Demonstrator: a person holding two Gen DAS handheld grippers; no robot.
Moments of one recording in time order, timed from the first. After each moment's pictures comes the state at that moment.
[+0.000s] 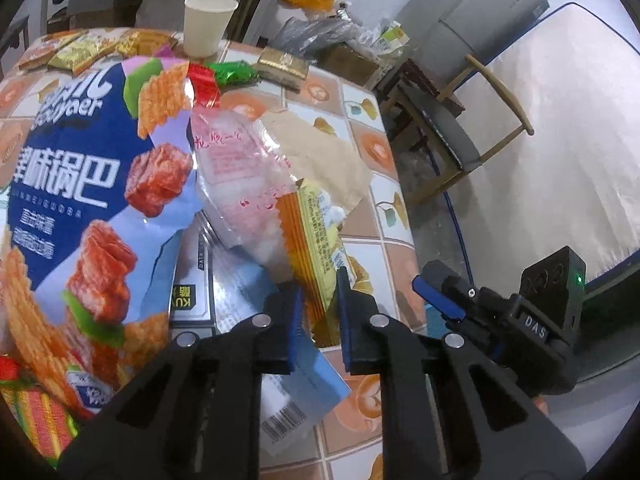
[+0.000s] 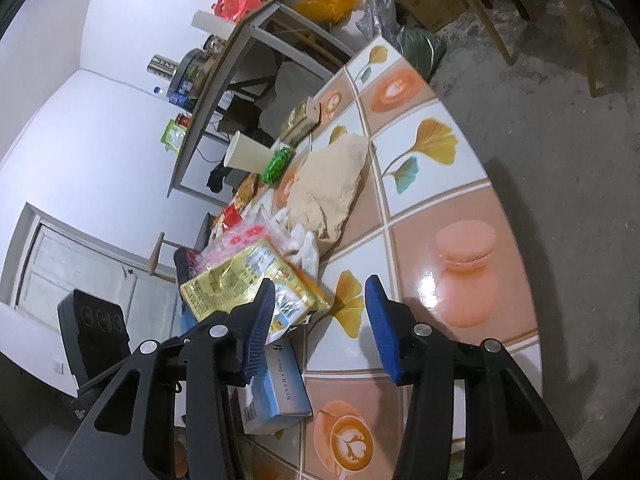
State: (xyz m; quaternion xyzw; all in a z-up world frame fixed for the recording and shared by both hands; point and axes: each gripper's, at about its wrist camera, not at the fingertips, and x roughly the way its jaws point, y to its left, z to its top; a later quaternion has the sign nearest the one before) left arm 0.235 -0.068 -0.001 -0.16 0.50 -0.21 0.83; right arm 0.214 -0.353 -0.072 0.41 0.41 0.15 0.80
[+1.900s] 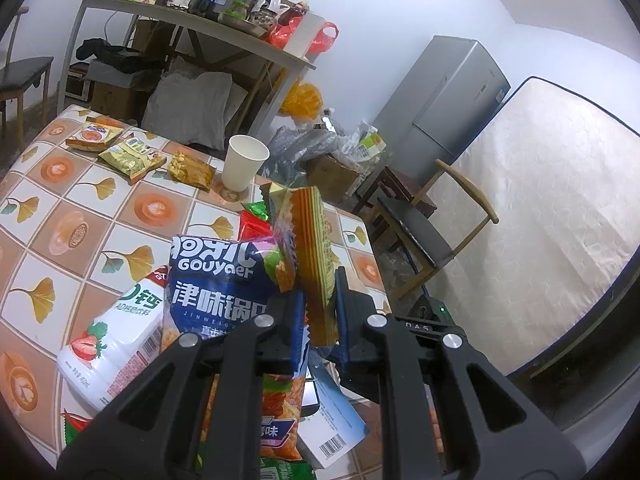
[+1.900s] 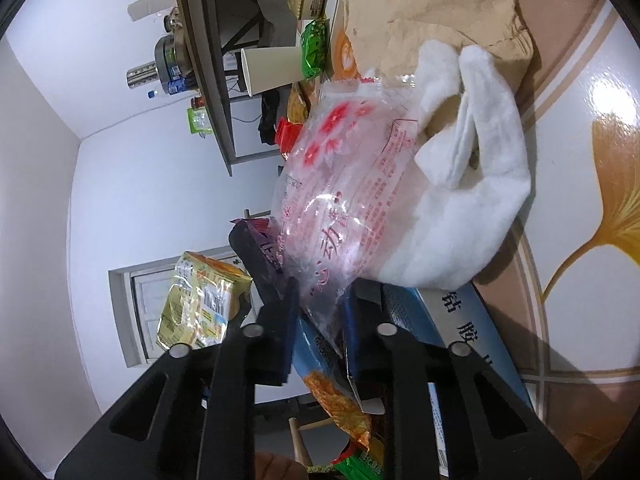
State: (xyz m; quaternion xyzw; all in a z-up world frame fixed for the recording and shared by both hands) left arm 0.205 0.042 0.075 -0.21 0.32 -0.21 0.90; right arm 0.277 -0.236 -0.115 0.62 0.48 0.27 0.56
